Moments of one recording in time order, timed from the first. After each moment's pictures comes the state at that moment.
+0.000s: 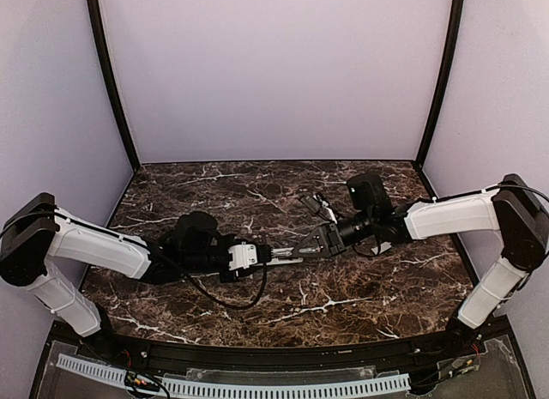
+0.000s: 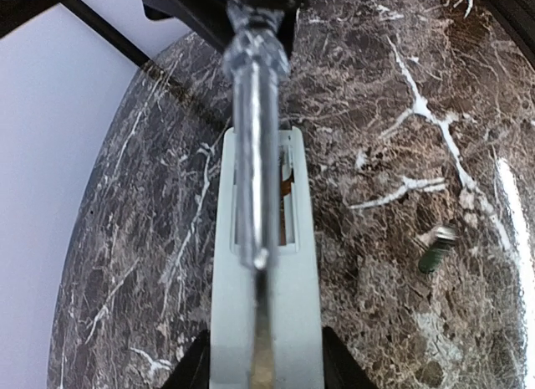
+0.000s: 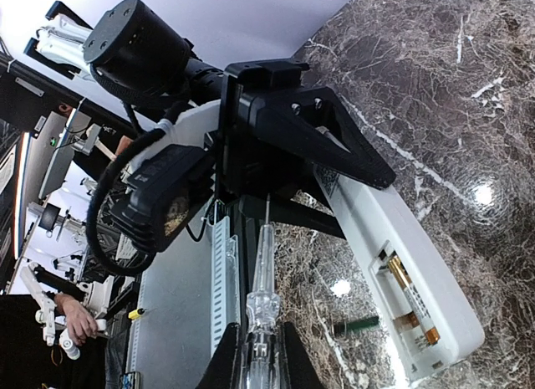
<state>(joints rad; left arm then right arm) -0.93 1.52 0.63 0.36 0.12 0.72 0.73 1.60 0.85 0.18 -1.03 0.40</state>
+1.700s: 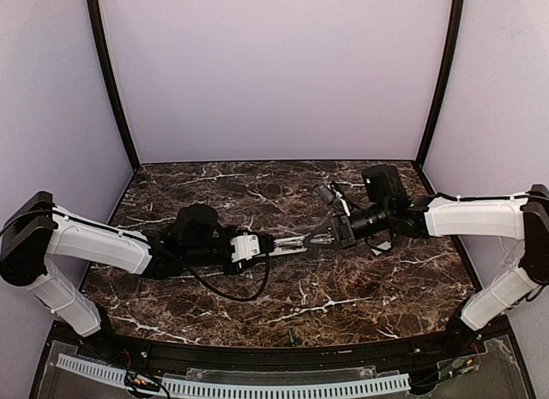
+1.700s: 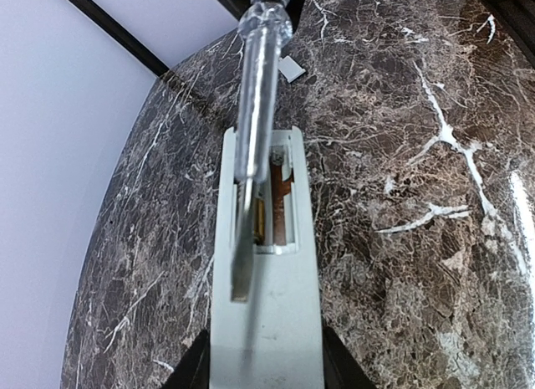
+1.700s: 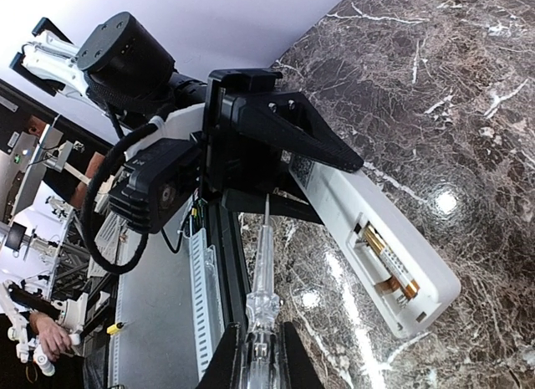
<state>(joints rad) -0.93 1.52 0.68 0.38 0.13 0.71 0.69 1.45 0.84 0.04 -0.93 0.35</state>
